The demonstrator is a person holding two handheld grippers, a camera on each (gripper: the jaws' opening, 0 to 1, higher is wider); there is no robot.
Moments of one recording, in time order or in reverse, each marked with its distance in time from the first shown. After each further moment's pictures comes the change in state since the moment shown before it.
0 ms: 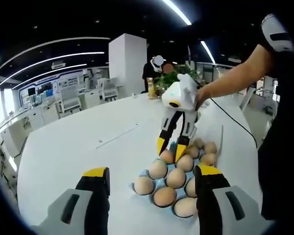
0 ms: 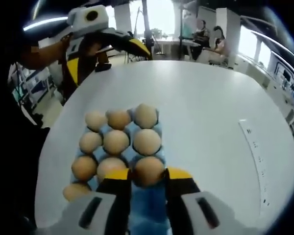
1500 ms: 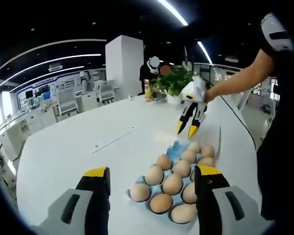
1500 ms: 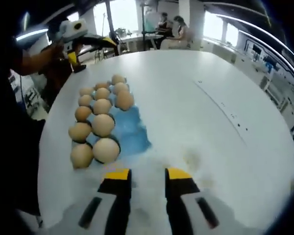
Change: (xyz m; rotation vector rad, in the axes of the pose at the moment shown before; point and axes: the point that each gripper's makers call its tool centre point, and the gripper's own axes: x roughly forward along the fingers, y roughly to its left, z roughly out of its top) left arm 0.010 -0.010 0.009 0.023 -0.007 -0.025; right arm -0.107 -0.004 -0.119 0.231 0.033 -0.214
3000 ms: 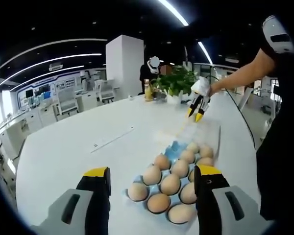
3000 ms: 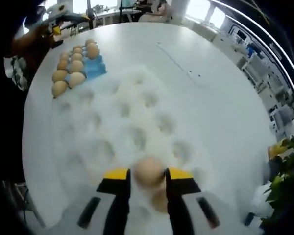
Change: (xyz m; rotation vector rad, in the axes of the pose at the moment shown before) left arm -0.001 -0.002 -0.002 -0.010 0.004 0.005; right arm -0.083 -0.060 -0.107 0.037 0.247 -0.214
